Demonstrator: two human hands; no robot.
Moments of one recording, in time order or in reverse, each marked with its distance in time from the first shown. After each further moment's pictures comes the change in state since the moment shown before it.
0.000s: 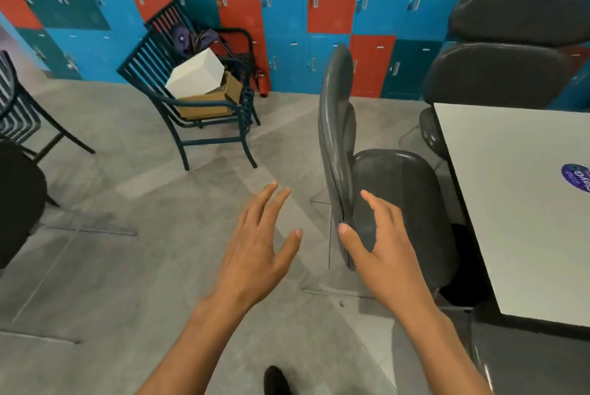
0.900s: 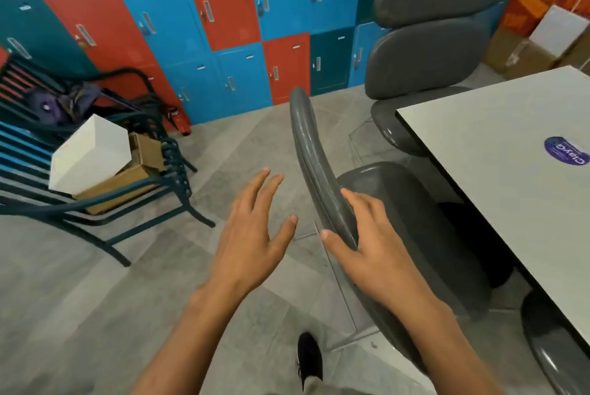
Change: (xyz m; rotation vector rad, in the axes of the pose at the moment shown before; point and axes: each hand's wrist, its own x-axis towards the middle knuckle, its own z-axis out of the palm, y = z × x) left_hand 0.382 -0.108 0.001 -0.051 -0.230 0.334; right_hand 0.296 -0.035 0.075 -0.095 0.151 0.252
